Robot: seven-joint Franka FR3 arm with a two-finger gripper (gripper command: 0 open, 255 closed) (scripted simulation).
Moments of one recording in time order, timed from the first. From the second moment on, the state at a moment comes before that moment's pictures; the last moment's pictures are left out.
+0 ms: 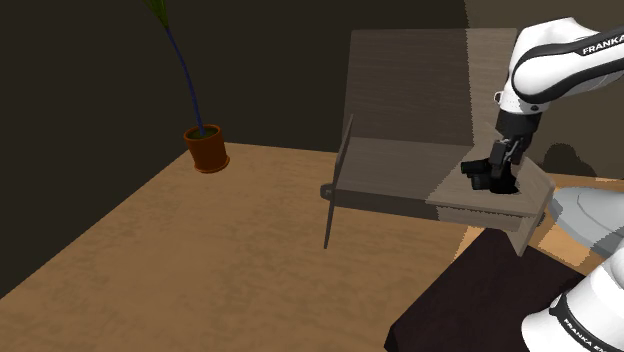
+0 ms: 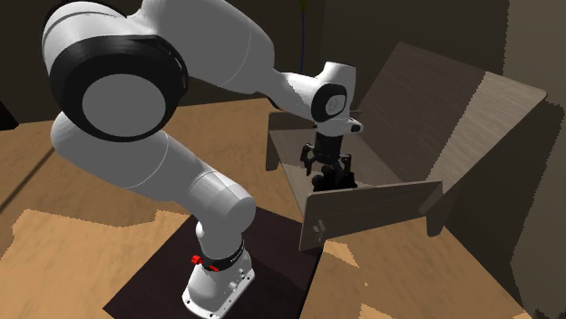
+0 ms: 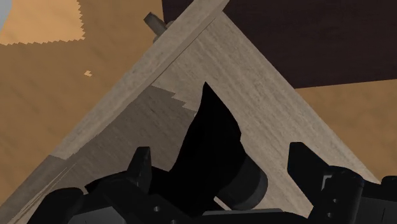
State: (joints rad) arm -0.24 -0.52 -0.32 -2.67 -0.28 2.02 -0.30
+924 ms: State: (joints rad) arm -0.24 -0.50 -0.33 -2.68 -0.28 2.06 -0.29
